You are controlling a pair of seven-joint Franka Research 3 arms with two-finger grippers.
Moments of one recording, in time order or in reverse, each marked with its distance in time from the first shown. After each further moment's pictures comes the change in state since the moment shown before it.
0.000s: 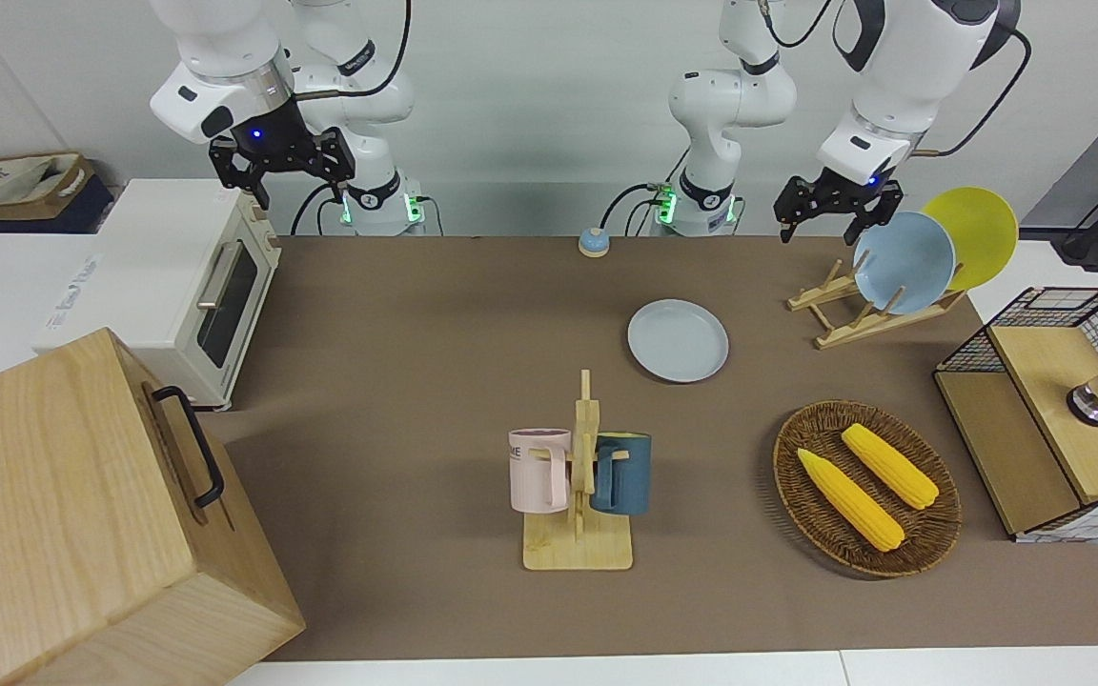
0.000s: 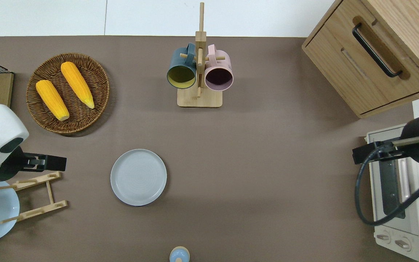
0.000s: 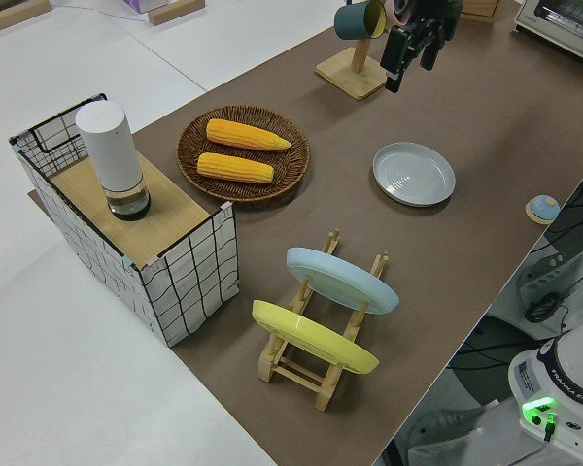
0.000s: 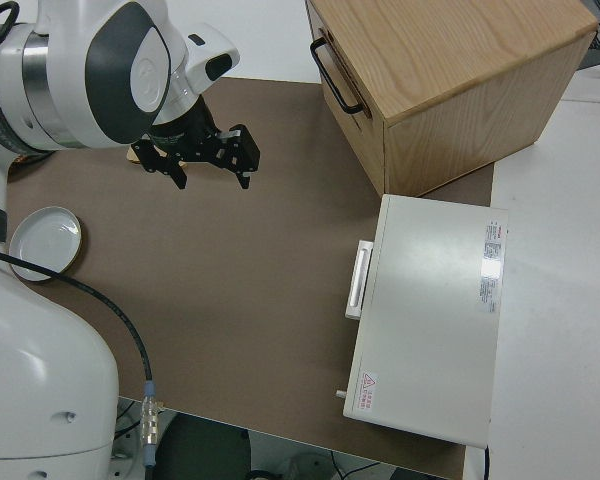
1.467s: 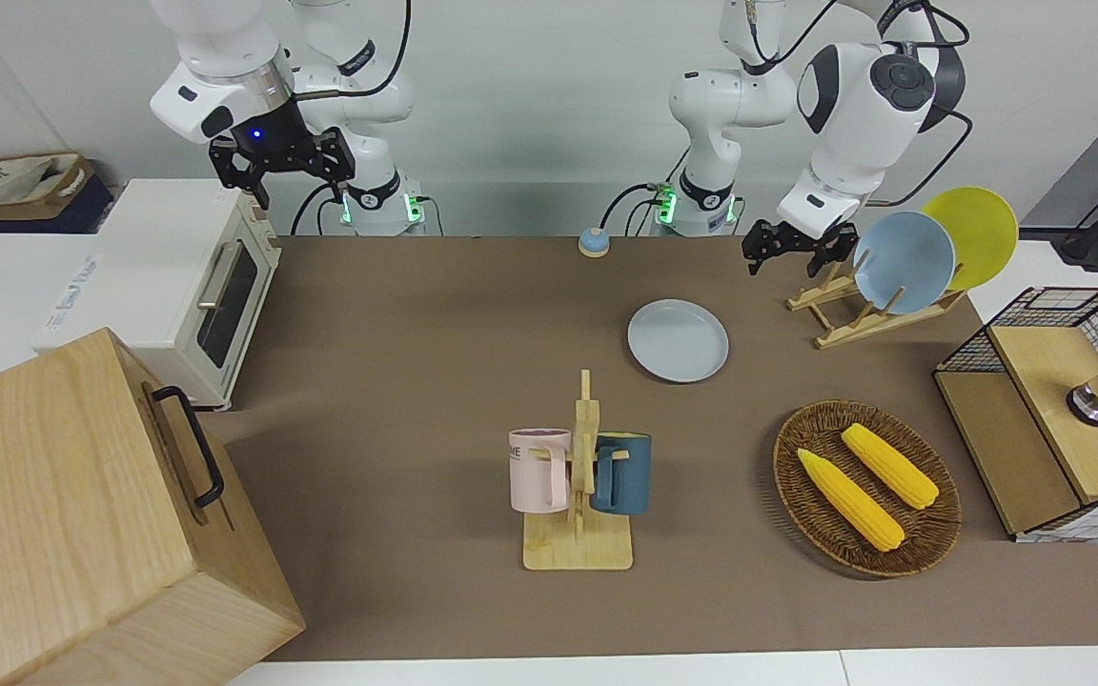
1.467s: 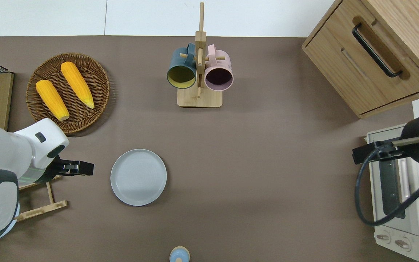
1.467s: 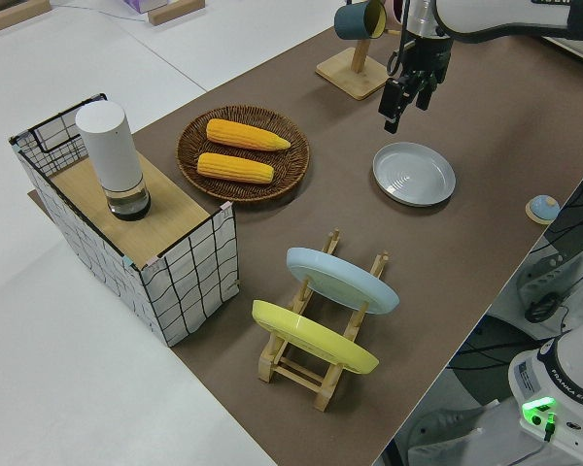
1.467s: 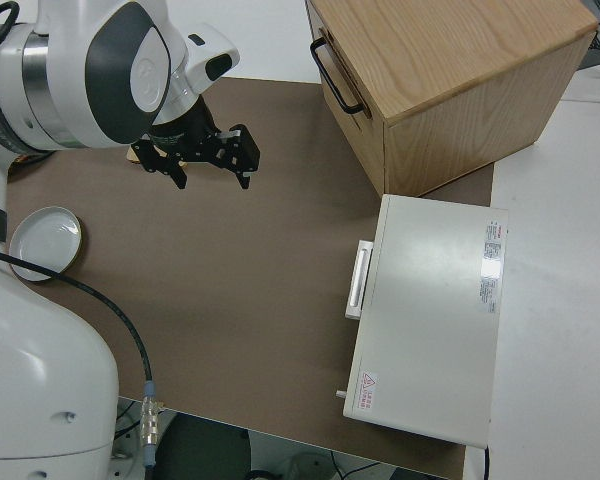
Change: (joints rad) left arm -0.007 0.010 -0.023 -0.198 -0.021 0.158 -0.036; right arm 0.000 0.000 0.000 0.000 0.000 0.000 0.000
